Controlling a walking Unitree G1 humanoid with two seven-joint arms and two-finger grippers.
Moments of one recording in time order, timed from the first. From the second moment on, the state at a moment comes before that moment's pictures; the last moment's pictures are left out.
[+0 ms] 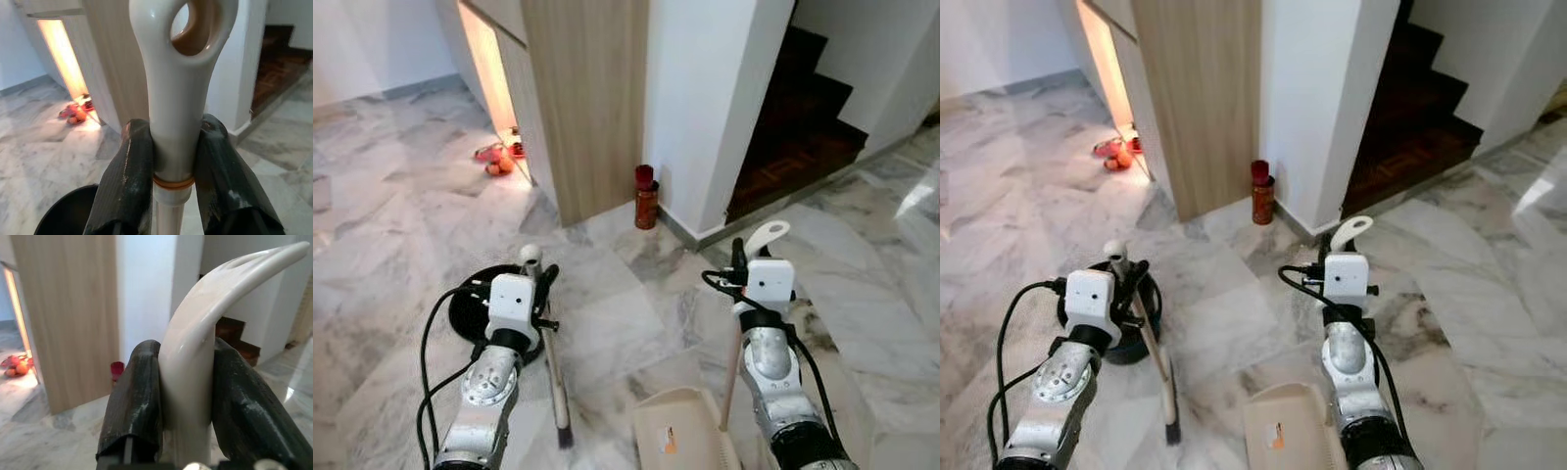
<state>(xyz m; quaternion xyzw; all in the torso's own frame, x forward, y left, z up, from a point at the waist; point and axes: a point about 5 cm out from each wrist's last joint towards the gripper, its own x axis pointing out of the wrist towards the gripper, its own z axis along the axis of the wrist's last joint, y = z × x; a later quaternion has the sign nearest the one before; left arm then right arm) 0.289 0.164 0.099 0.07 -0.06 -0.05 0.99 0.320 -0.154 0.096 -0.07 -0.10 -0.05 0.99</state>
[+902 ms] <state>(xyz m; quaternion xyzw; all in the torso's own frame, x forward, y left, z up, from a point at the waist) 0.292 0.155 0.100 0.06 -0.07 -0.05 0.99 0.321 -0.163 0.096 -0.08 -0.09 -0.06 0.99</state>
